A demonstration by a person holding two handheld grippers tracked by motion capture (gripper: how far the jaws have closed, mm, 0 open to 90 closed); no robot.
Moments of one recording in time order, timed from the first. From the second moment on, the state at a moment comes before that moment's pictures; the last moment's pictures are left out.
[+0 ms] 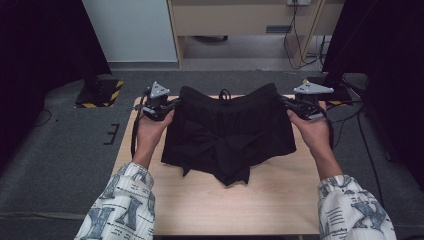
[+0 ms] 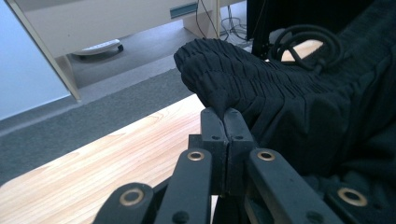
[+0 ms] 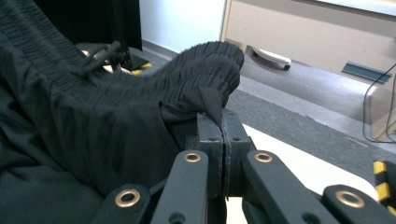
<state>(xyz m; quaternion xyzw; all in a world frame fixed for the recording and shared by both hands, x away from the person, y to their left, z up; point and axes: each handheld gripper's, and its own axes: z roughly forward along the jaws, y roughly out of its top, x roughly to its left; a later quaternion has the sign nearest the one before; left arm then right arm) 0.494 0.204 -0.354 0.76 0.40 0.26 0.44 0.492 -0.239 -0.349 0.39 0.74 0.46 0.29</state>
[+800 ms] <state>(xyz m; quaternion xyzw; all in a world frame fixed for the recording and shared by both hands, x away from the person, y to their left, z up) 0.482 0.195 -0.317 0.76 0.38 0.28 0.45 0.480 -0.254 -0.319 0.38 0.72 0.49 0.30</state>
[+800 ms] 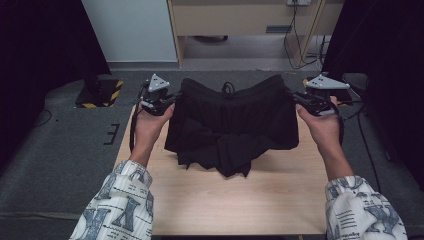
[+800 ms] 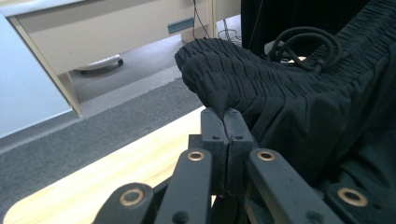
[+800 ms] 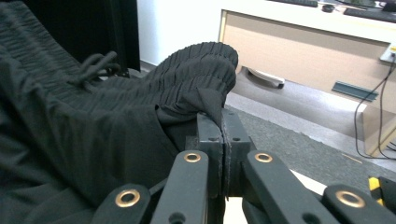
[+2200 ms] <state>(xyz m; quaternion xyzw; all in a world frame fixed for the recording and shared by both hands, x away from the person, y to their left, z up) 0.474 0.186 -0.386 0.78 0.40 0.25 0.41 0.481 -0.230 -0.414 0.45 0.75 0.42 0.25</state>
